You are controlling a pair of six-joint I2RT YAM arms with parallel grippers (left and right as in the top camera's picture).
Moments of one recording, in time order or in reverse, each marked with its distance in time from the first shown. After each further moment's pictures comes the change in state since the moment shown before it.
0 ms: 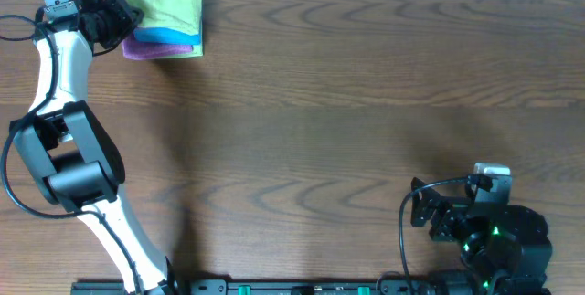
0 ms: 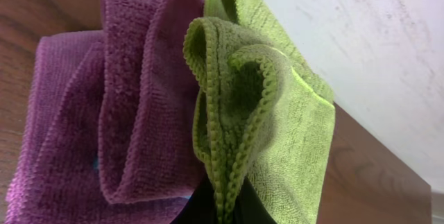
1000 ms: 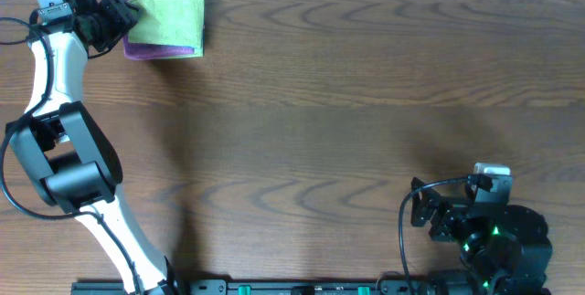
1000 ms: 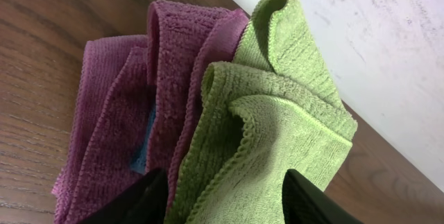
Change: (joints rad) left arm 0.021 0.000 0.000 -0.018 -0.023 0.019; right arm 0.000 0.000 0.000 0.000 0.000 0.000
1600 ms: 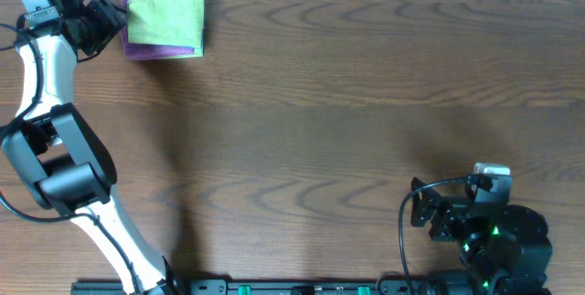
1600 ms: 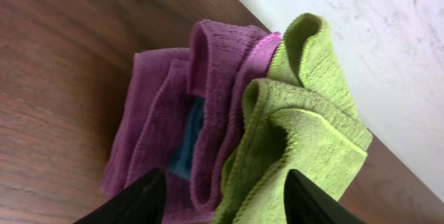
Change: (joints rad) left arm 0.047 0.000 0.000 -0.015 0.000 0.009; right arm 0.000 0.000 0.000 0.000 0.000 0.000
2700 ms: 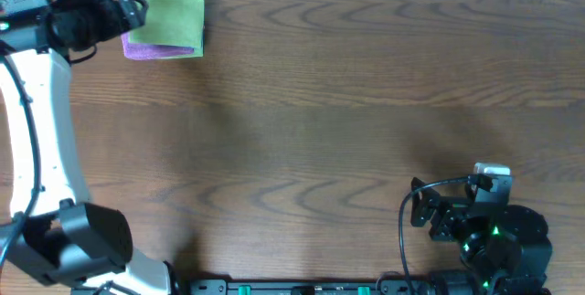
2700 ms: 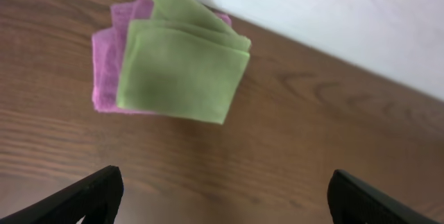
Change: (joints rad) left arm -0.137 -0.456 0.006 -0.441 -0.143 0.245; right arm 0.000 0.000 0.000 0.000 0.000 0.000
